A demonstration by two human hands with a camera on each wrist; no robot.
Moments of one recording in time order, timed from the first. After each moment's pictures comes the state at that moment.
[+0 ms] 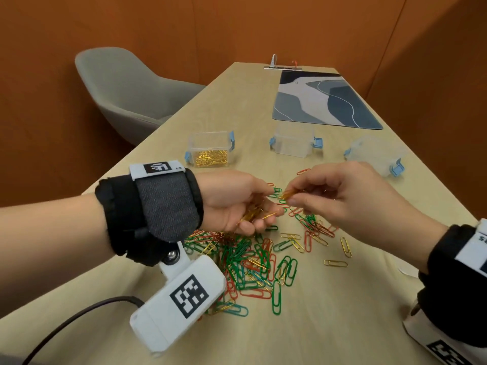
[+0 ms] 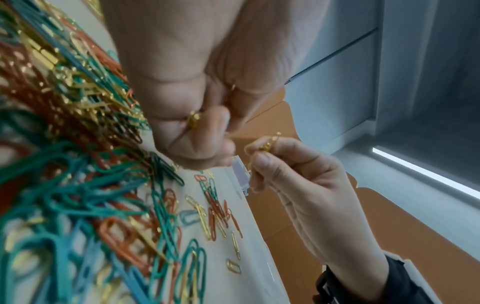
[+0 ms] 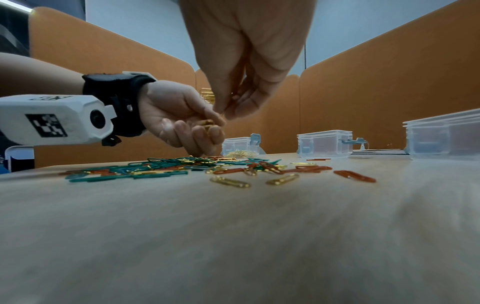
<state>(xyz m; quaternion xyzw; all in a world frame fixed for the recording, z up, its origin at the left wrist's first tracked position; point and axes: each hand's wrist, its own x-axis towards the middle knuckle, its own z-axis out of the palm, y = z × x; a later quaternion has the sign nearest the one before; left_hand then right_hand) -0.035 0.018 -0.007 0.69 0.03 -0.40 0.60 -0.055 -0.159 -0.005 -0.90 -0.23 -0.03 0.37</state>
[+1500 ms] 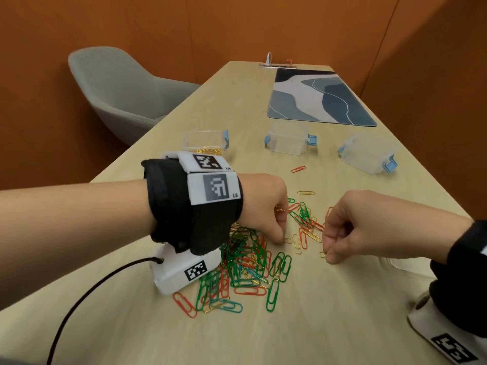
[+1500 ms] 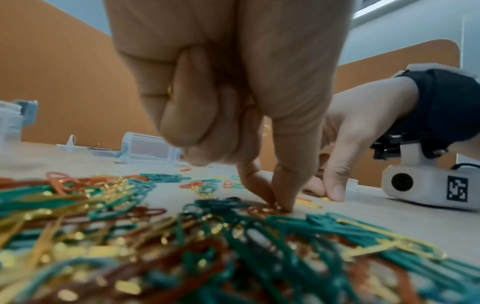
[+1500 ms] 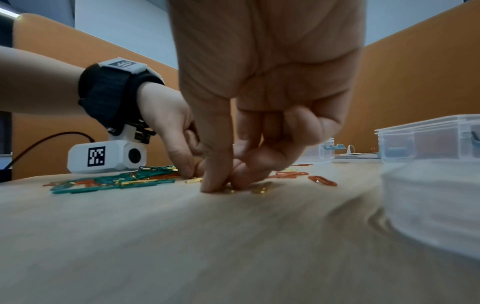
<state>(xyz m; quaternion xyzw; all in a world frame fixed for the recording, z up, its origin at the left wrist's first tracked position) -0.034 -0.014 -0.004 0.94 -0.26 -0.18 0.09 -0.066 -0.184 0.000 -0.96 -0.12 0.20 0.15</state>
